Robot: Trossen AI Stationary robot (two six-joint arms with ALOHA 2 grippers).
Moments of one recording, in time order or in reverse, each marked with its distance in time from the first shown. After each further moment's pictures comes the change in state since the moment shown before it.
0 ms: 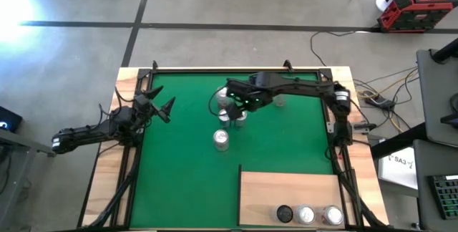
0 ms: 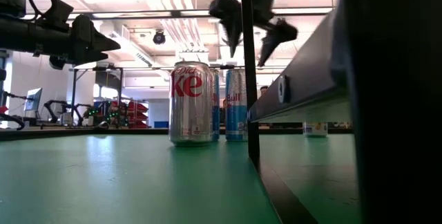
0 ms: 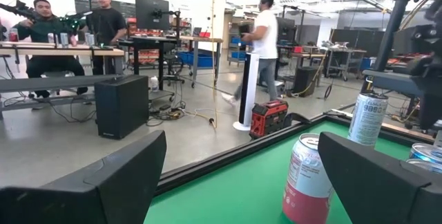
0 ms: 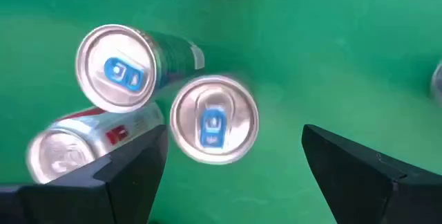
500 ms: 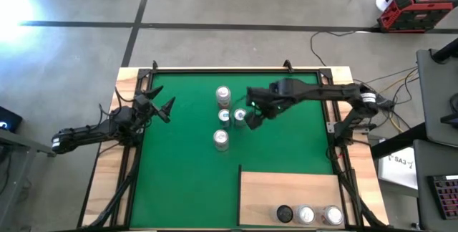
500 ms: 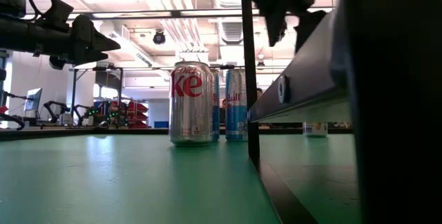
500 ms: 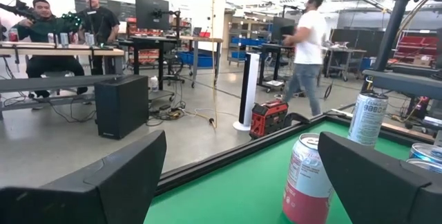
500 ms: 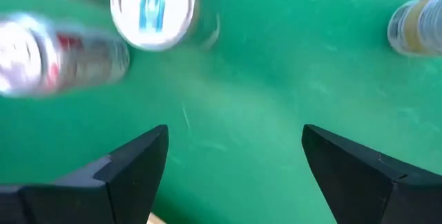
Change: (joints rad) left arm 0.000 0.000 0.000 0.000 0.000 0.000; right arm 0.072 -0.271 -0.312 0.021 -0.001 -0.014
